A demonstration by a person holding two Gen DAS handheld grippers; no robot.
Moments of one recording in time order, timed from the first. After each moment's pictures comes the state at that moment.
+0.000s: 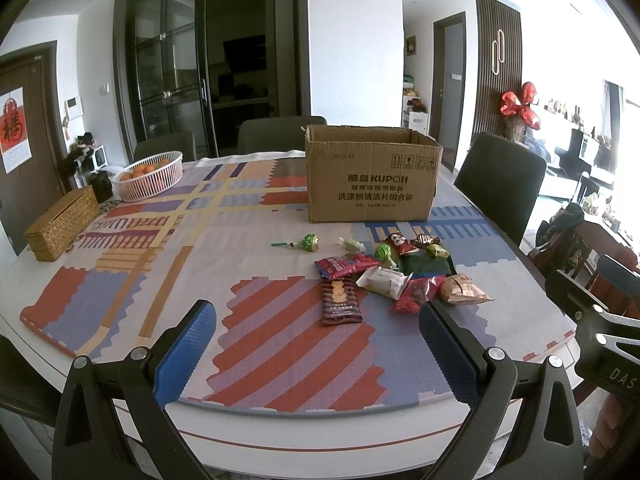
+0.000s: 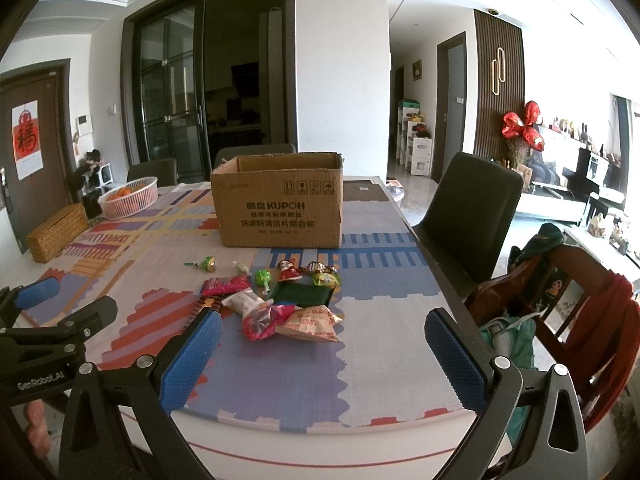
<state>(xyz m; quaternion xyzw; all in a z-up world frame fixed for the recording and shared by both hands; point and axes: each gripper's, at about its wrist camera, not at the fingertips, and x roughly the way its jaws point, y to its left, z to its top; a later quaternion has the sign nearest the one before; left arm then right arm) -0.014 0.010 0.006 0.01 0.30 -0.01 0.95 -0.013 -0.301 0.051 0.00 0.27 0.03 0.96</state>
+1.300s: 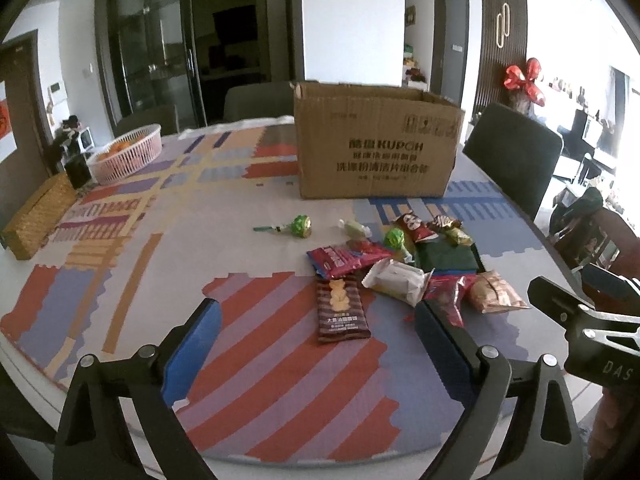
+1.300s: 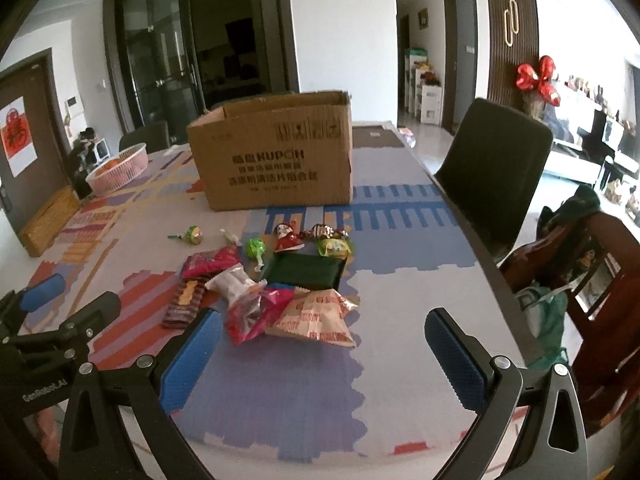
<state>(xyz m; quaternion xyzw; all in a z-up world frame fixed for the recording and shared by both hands) 0.067 0.005 -0.037 0.01 0.36 -0.01 0.93 0.071 -0.301 0.008 0.02 0.37 0.05 0.93</state>
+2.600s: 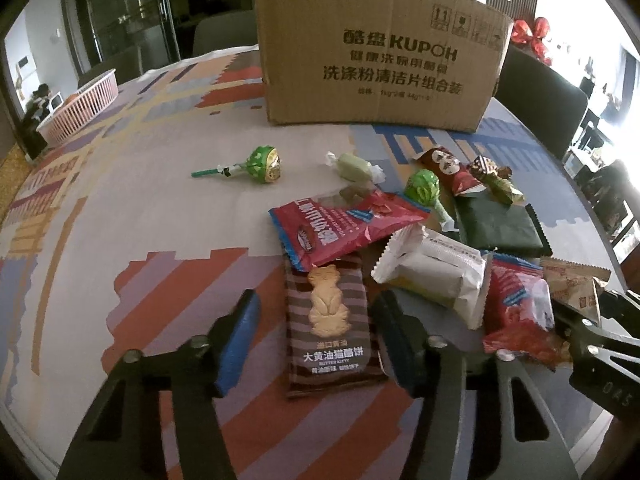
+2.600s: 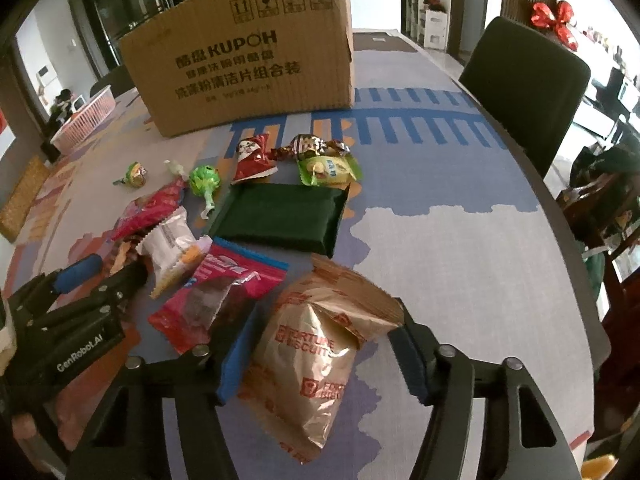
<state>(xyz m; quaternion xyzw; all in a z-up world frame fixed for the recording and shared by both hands) 0.156 -0.007 -0.119 0.01 0.46 -0.04 0.88 0.147 -0.297 -0.073 0.02 0.50 0.04 0.87</state>
